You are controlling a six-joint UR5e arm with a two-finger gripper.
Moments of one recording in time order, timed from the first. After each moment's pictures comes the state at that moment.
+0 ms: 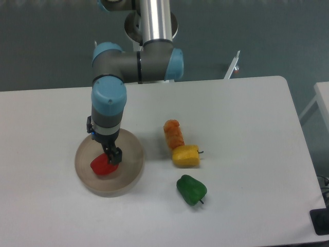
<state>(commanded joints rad) 1.90 -2.06 -1.48 -1.16 1.36 1.03</state>
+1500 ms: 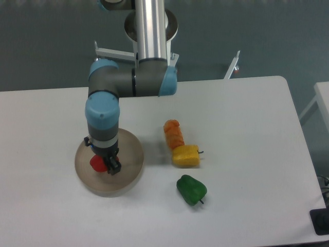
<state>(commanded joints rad) 1.99 -2.00 -1.46 -1.15 1.42 1.04</state>
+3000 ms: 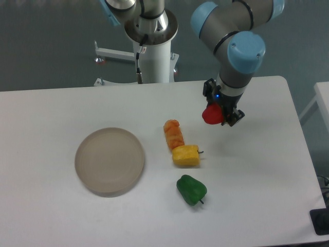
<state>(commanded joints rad) 2.38 -1.93 -1.43 -1.41 1.53 1.51</state>
